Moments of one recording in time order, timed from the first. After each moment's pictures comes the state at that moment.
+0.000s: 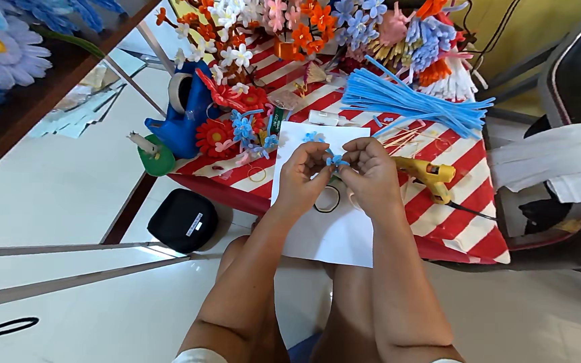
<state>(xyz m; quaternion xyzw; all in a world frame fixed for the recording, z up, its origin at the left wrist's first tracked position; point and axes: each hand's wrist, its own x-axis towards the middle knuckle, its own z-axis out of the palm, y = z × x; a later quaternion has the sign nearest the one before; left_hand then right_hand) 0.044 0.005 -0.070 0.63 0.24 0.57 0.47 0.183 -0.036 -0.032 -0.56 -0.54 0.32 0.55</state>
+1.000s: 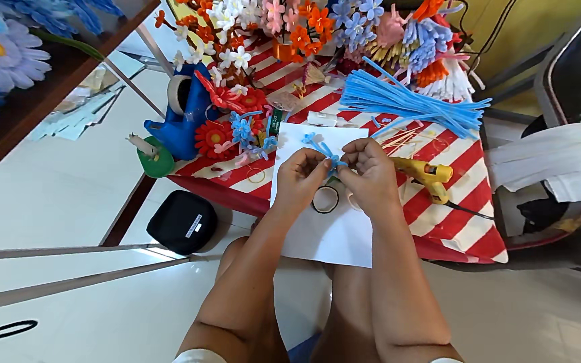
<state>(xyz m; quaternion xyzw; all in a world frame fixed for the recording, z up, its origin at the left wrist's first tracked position) 0.043 0.003 -0.068 0.60 0.30 0.55 0.50 0.185 -0.034 -0.034 -0.56 -0.54 0.30 0.55</state>
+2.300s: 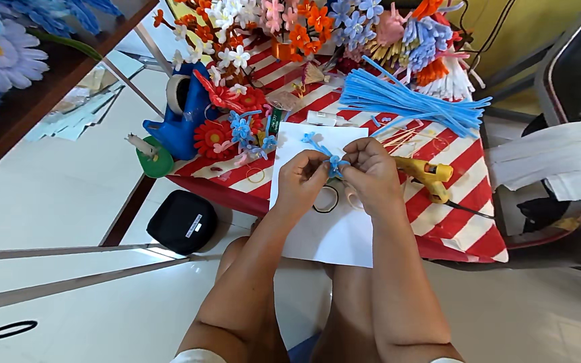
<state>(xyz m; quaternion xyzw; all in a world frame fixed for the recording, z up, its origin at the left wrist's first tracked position) 0.046 0.001 -0.072 0.62 0.28 0.57 0.47 0.190 -0.033 -0.034 -0.54 -0.51 0.36 0.56</state>
